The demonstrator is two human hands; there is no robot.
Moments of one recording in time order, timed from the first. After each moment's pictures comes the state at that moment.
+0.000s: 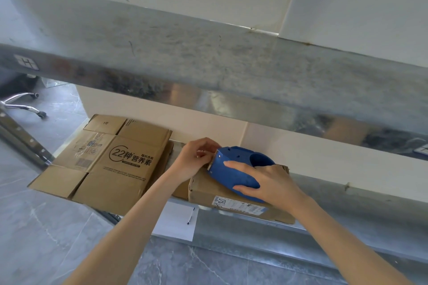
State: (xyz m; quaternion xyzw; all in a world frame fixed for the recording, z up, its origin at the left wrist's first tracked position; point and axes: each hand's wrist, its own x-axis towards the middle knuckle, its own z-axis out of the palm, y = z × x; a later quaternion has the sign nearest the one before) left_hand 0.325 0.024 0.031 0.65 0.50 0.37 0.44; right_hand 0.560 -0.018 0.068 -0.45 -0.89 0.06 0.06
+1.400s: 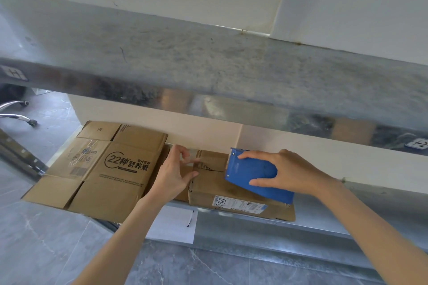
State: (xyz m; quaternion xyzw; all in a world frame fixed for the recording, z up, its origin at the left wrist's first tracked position) left_hand 0.291 -0.002 0.001 0.68 0.54 0.38 0.32; right_hand 0.598 0.003 0.099 -0.50 -0.84 0.23 0.05
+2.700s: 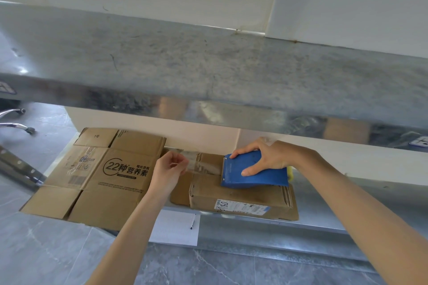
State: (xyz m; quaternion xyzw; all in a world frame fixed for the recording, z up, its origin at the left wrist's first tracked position) left_hand 0.293 0.006 0.023 0.46 0.62 0.43 0.47; right_hand 0.572 0.055 0.104 -0.51 -0.76 0.41 -0.03
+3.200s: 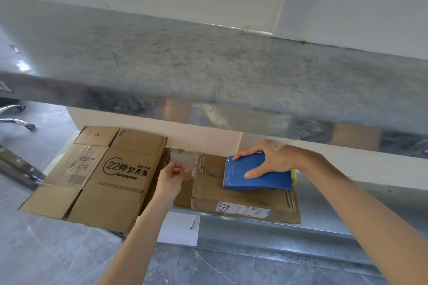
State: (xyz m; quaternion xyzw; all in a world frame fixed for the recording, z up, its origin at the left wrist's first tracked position) left_hand 0.298 0.007 -0.011 0.38 0.65 0.40 0.52; right_hand 0.576 0.059 0.100 -0.52 -0.75 0.40 -0.06
